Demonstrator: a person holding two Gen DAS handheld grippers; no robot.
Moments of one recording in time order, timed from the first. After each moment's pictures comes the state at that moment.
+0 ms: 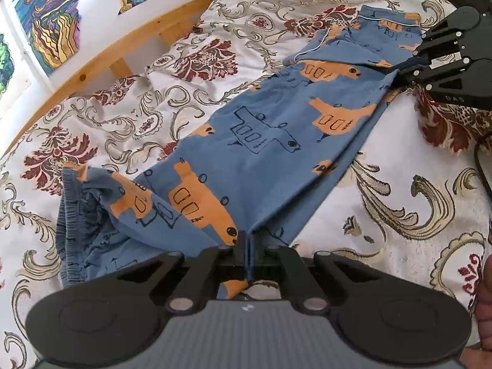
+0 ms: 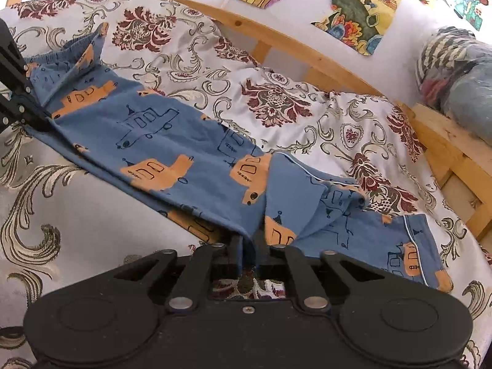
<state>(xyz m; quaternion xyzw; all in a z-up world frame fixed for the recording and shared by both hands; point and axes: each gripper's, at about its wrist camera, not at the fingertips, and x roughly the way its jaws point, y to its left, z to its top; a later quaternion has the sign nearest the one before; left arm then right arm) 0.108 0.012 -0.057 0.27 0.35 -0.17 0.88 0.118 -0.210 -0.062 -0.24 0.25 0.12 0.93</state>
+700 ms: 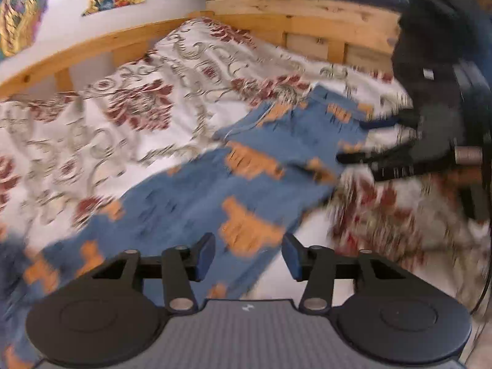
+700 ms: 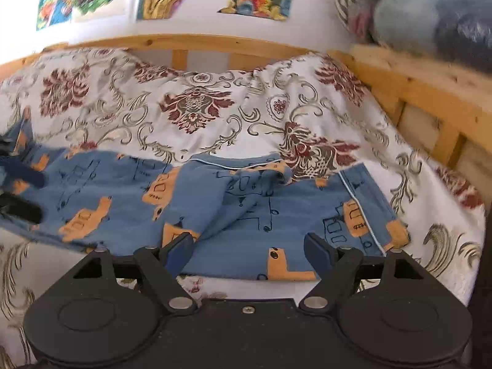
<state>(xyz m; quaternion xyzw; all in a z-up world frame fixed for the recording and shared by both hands) 0.152 -0.047 -0.004 0.11 0.36 -0.31 0.87 0.143 -0.297 -0.028 -0.06 0.29 0.06 0.95</state>
